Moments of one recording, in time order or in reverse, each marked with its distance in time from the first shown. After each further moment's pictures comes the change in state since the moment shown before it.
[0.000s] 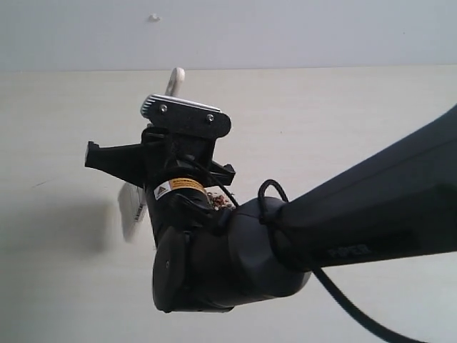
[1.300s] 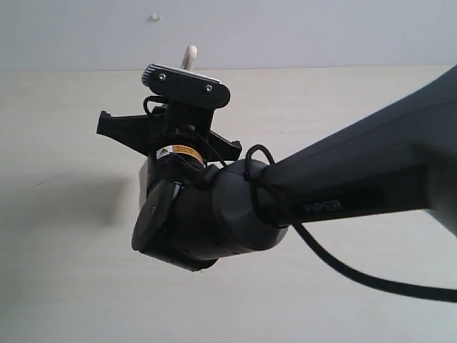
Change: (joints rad) left arm 0.000 0.000 0.000 0.000 0.000 0.000; right arm -0.063 0.040 -0.146 0.163 0.011 -0.230
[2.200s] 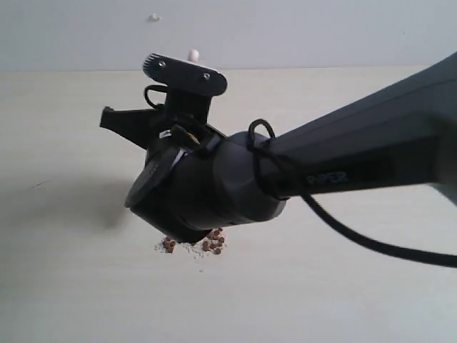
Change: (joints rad) left arm 0.000 0.000 0.000 0.000 0.000 0.000; right arm -0.033 -0.028 -0.062 0.154 0.154 -0.185
